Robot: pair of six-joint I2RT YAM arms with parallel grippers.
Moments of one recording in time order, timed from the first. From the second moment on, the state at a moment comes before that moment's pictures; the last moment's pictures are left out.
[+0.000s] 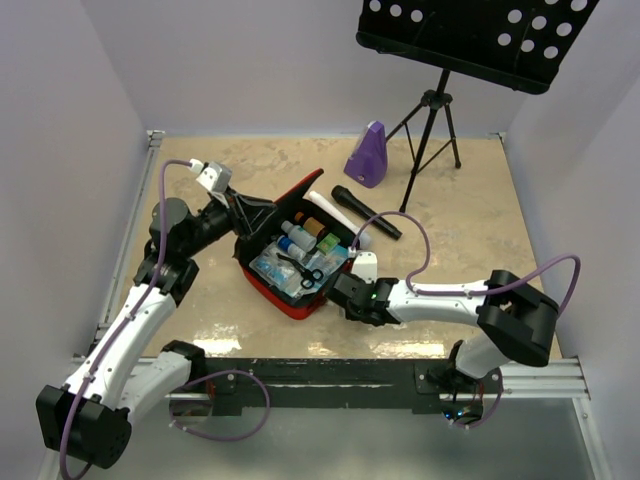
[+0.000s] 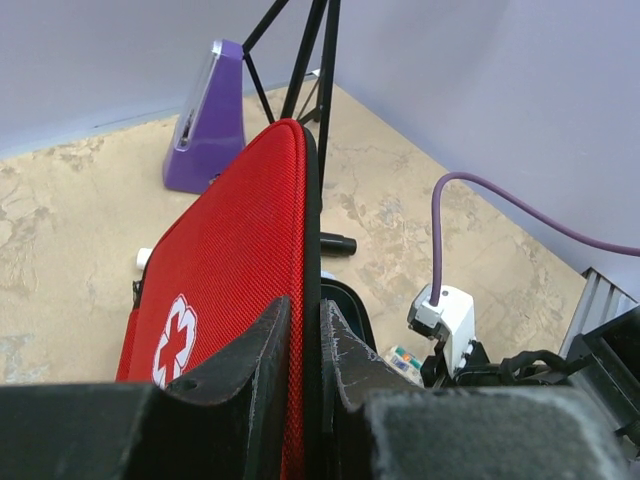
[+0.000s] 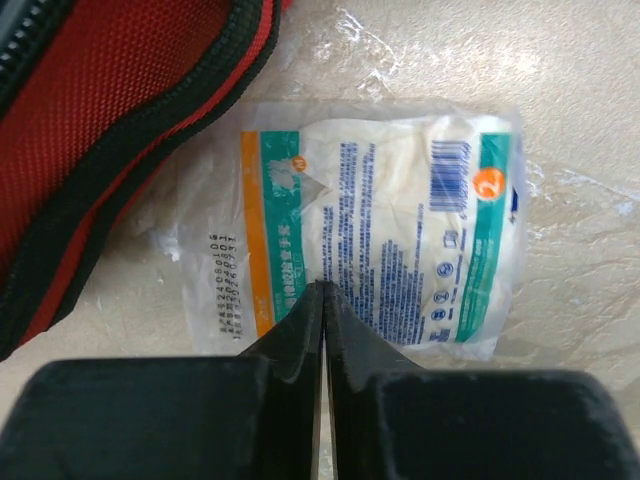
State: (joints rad) left arm -0.28 0.90 0.76 0.14 0.54 -0.32; right arm 1.11 1.50 0.75 -0.45 0.50 1.00
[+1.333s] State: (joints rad) left arm -0.28 0.89 0.75 0.13 0.54 -0.32; right arm 1.17 1.56 0.81 -0.45 0.48 1.00
